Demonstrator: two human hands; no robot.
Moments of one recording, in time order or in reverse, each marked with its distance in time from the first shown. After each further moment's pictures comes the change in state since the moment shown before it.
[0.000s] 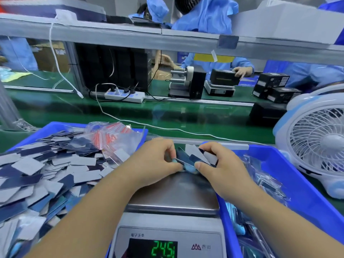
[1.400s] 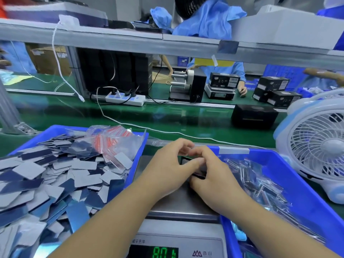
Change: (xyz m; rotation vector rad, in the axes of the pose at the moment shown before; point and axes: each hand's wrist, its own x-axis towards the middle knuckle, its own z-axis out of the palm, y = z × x) left_hand -0.001 0.020 0.027 -0.336 0.078 0.045; right_hand -0.004 -0.009 0.014 0.039 -0.090 -0.022
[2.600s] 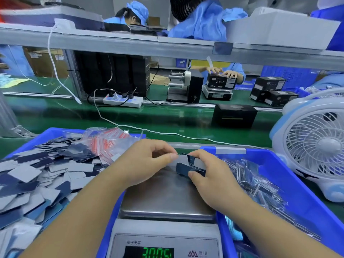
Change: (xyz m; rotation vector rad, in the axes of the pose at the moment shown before) left_hand 0.005 -0.008 -0.049 0.147 -0.127 0.003; right_hand 0.003 0.008 -0.005 -0.143 0.033 -0.002
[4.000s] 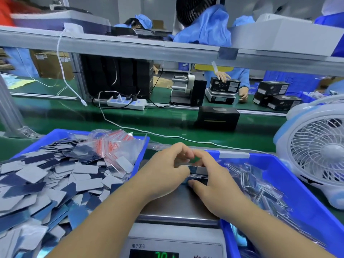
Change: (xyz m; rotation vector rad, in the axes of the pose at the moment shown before) left_hand -0.006 0.020 0.029 -0.238 -0.020 0.020; right_hand -0.004 -0.004 -0.001 0.066 -0.073 -0.072
